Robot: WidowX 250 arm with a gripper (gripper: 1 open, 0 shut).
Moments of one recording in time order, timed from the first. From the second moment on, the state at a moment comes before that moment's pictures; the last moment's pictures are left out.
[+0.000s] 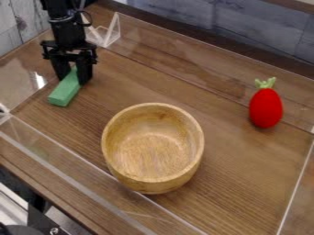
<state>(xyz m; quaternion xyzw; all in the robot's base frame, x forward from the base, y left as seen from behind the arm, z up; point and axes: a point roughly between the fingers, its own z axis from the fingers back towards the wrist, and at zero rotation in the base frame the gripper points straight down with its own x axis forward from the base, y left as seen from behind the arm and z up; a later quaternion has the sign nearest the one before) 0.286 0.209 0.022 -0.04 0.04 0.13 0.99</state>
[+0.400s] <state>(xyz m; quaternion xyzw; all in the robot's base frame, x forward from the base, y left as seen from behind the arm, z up) 0.271 0.220 0.055 -0.05 0.02 0.17 0.98</state>
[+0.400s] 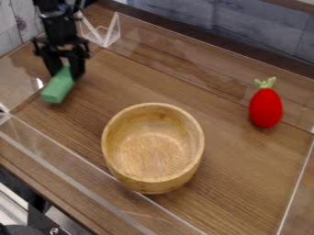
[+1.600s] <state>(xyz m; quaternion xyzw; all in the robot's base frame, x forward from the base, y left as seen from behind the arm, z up) 0.250 0.033 0.115 -0.06 0.00 0.04 1.00</state>
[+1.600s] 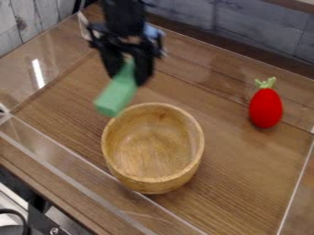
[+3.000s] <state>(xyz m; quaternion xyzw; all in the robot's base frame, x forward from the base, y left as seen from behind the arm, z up) 0.210 -0.016 0.054 0.01 0.00 0.06 1.00</state>
